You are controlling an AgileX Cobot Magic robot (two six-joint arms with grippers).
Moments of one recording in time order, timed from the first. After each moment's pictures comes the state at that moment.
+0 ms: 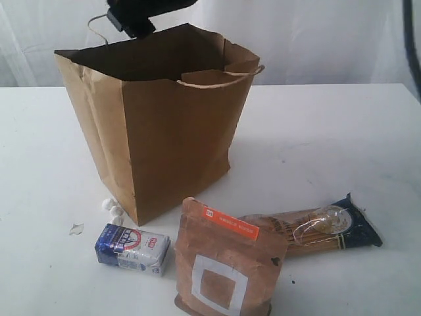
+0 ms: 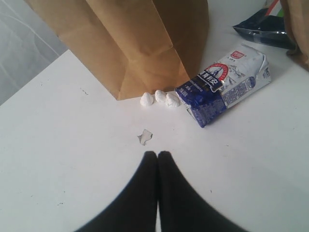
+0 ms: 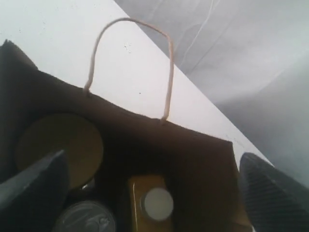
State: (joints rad) left arm -0.43 0.00 0.02 -0.21 0.40 0.68; right arm 0.74 1.89 -2.08 -0.20 0.93 -0.14
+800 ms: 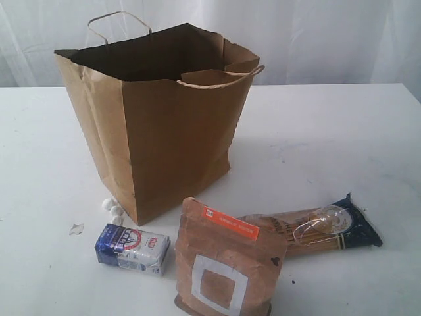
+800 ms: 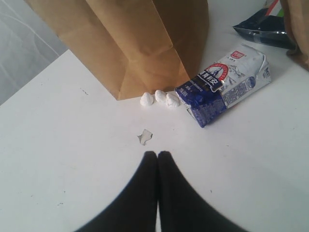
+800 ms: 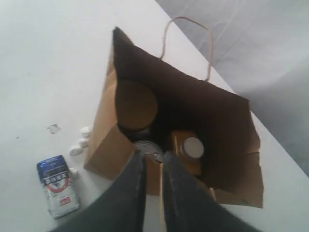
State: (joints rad) left arm -0.43 0.00 0.02 -0.21 0.40 0.68; right arm 0.92 1.63 -2.05 -0.22 1.22 -0.11
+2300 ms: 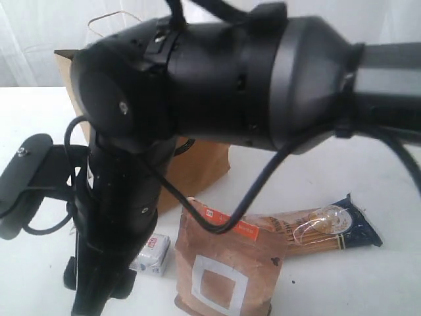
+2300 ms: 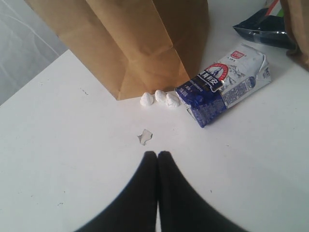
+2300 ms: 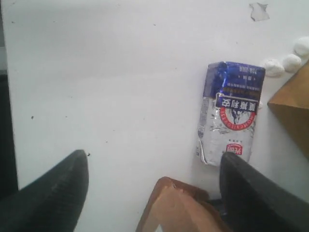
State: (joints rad) left arm -0.43 0.00 0.02 -0.21 0.40 0.68; right arm 1.09 1.79 -1.51 0.09 1.04 -0.45
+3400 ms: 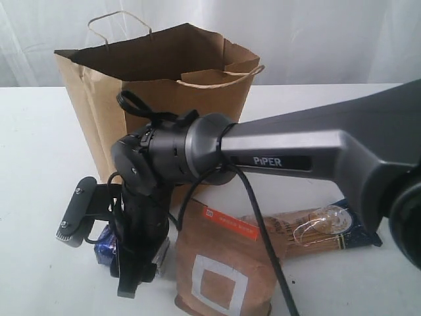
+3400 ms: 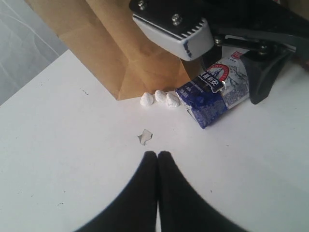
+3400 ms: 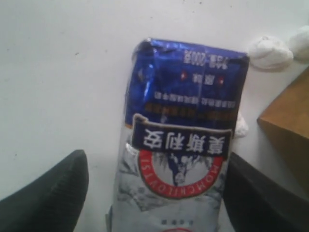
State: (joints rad) left arm -0.43 0.00 0.02 -0.21 0.40 0.68; right arm 0.96 2.10 -1.51 0.07 0.80 -0.59
